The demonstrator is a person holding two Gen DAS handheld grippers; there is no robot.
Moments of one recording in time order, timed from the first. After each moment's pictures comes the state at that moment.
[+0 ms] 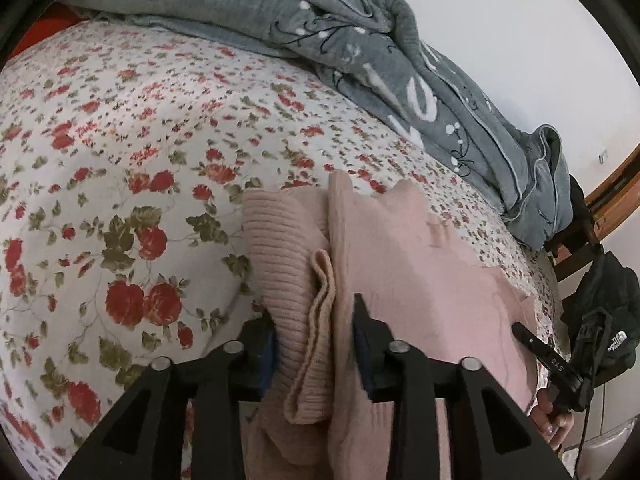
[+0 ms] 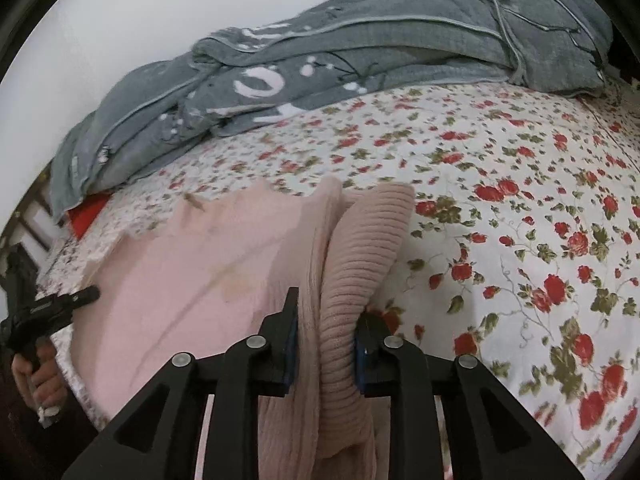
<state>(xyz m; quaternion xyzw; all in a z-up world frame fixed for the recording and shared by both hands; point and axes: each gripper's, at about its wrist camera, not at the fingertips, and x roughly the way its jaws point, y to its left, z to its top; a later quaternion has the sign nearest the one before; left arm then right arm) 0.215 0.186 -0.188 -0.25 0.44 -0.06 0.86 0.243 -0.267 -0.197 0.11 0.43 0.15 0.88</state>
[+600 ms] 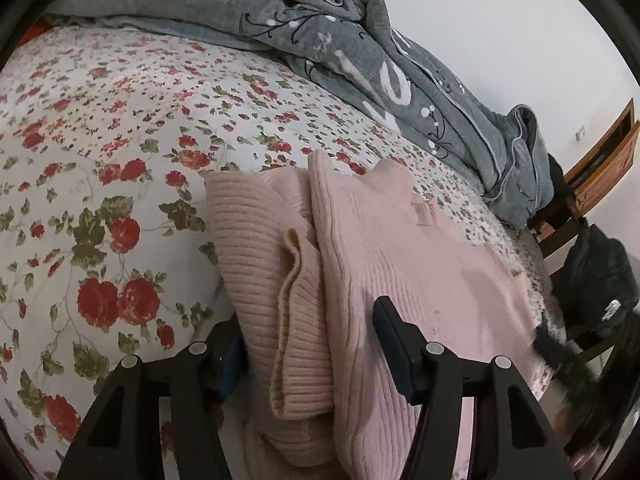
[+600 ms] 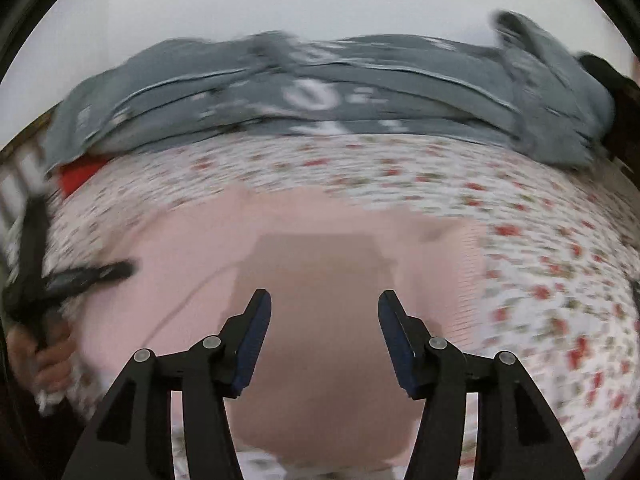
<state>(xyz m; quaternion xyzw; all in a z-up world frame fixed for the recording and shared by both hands) 0.210 0.182 -0.201 -0.24 0.43 -0.12 0.86 0.162 -0.170 -0.147 -0.02 0.38 0.15 0.91</state>
